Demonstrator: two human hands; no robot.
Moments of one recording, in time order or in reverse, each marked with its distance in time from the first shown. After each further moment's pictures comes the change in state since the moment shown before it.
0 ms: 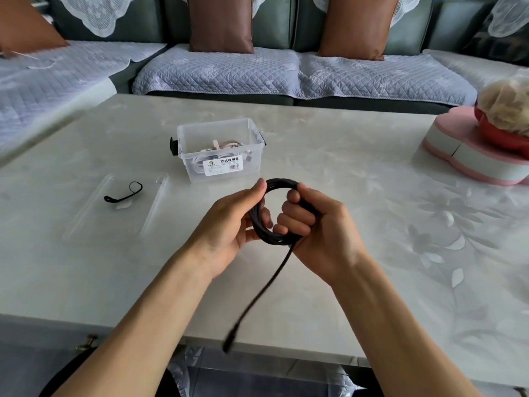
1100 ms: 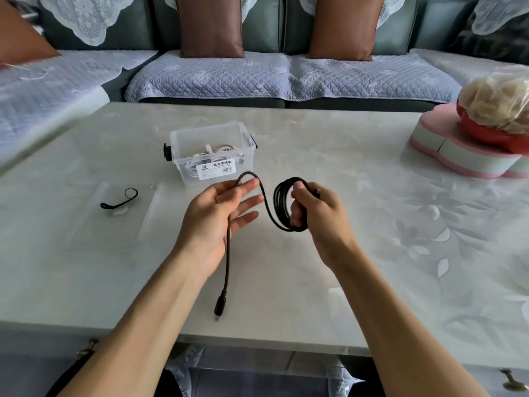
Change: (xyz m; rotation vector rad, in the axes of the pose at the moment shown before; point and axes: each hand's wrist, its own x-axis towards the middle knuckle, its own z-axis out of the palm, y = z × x) left_hand -0.003 0.003 0.001 -0.129 0.207 0.119; right_hand 0.016 -0.003 -0.026 -0.731 0.328 -0.344
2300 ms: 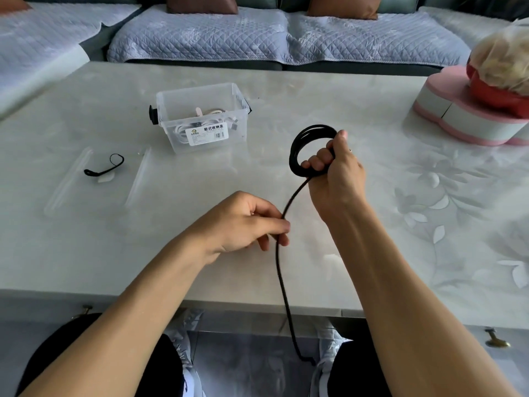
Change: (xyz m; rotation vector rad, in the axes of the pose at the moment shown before) left_hand -0.025 -0.015 0.008 0.846 -0.455 -0.207; right_hand 0.017 -0.008 -0.006 0.751 0.282 0.125
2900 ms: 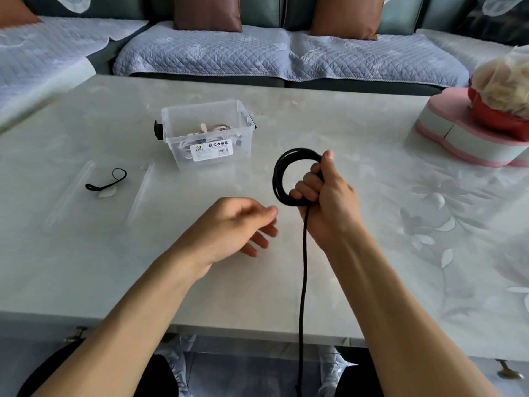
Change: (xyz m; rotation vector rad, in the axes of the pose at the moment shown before) left_hand 0.003 -0.001 -0.017 -0.203 0.200 -0.011; right_hand -0.013 0.010 0.008 -0.072 -0.126 0.130
